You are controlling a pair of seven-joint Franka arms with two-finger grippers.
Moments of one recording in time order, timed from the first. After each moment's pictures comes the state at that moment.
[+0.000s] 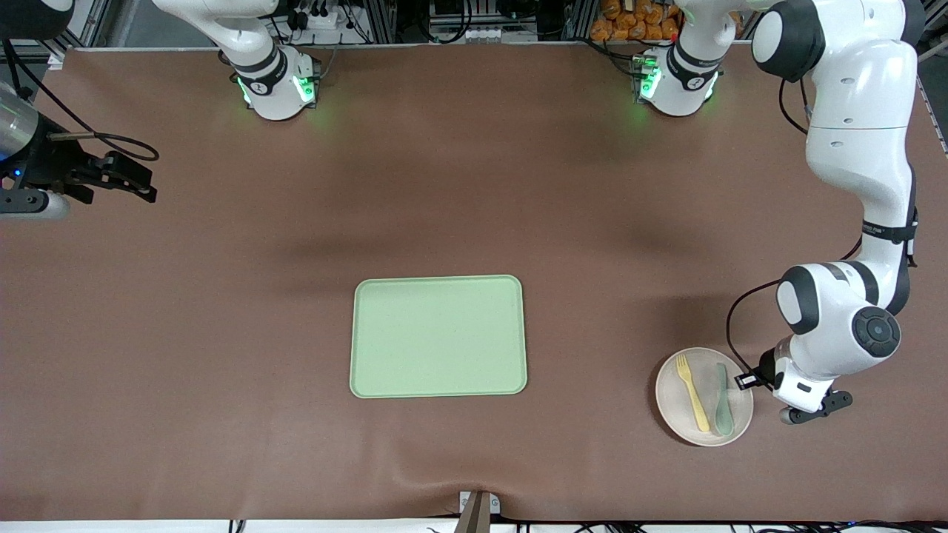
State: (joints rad) left arm 0.04 0.84 -0.02 -1.41 -0.05 2.37 -0.24; right arm -0.03 -0.02 0.07 -1.62 0.02 1.54 0.03
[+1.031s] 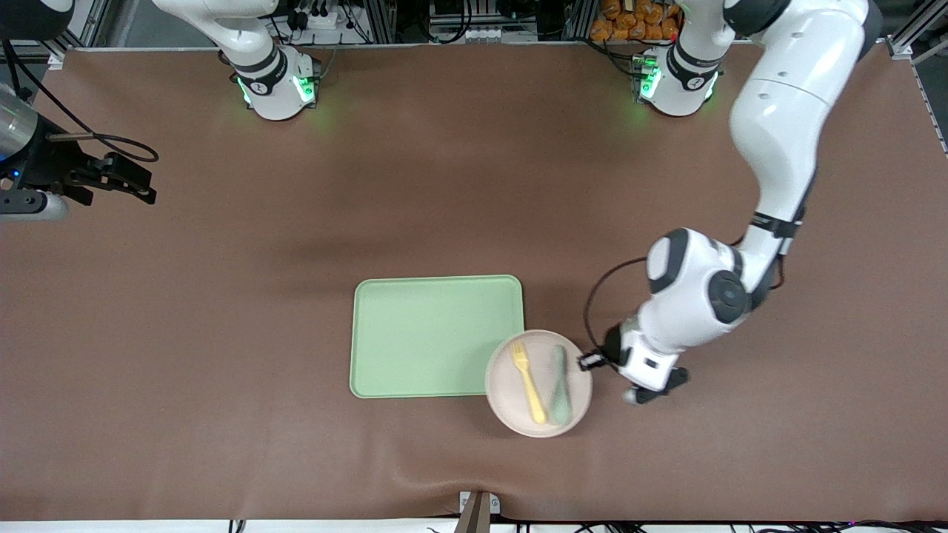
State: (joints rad) left arm -0.13 0.80 -0.40 -1.41 -0.05 2.44 -0.70; right arm -0.03 -0.02 0.07 -1.62 0.02 1.55 0.03
